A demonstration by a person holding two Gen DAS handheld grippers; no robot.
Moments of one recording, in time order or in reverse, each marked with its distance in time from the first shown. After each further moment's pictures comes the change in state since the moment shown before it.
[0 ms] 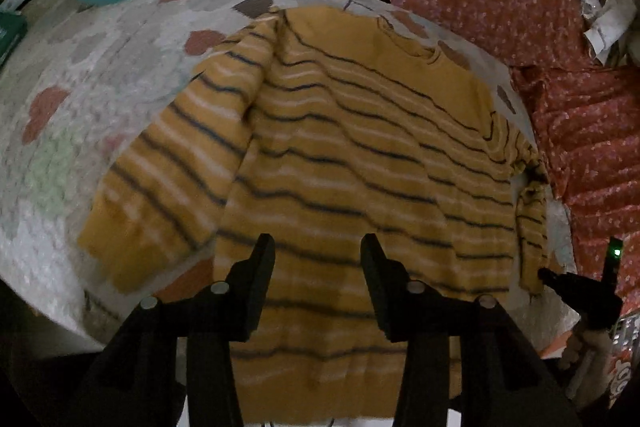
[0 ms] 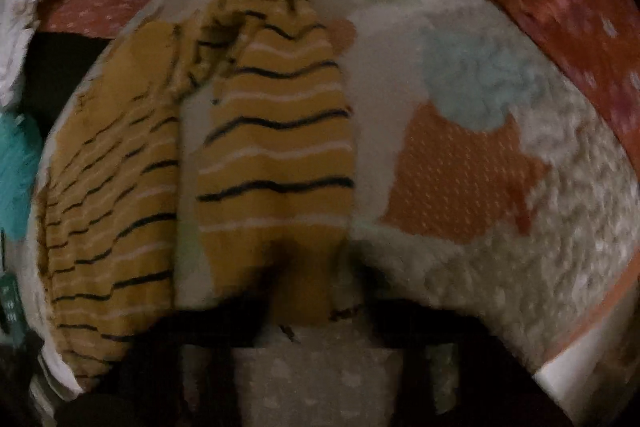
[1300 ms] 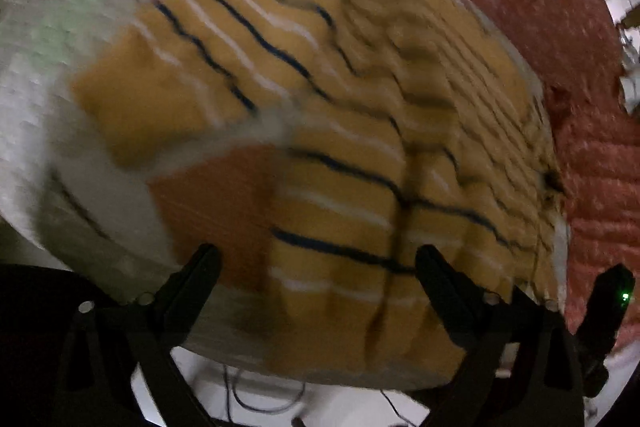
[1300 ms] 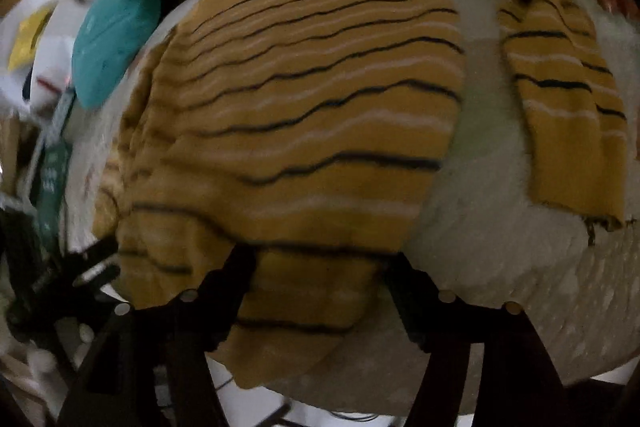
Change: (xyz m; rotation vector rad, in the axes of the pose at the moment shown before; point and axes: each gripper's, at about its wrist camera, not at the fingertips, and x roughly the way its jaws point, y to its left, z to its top) left arm 0.041 0.048 -0.065 -0.232 0.151 -0.051; right arm 0.031 0.153 -0.136 -0.402 0.092 0.199
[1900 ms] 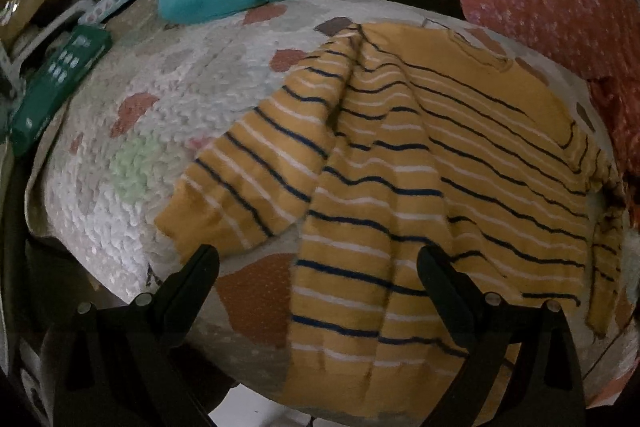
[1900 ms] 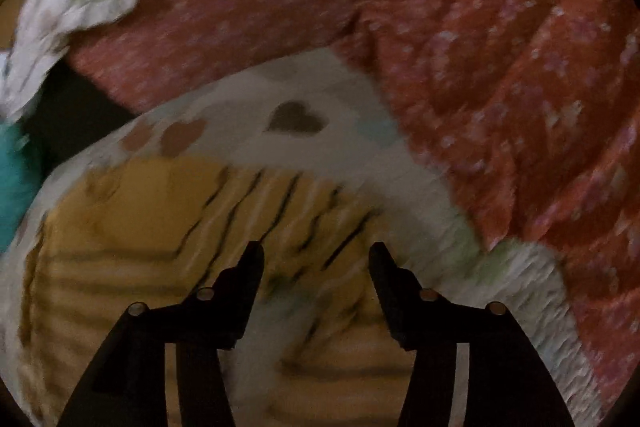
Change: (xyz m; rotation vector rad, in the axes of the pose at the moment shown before) left arm -0.054 -0.066 0.025 0.113 -0.289 0.398; right arm -0.068 -0.138 0.192 0.101 -0.354 -0.313
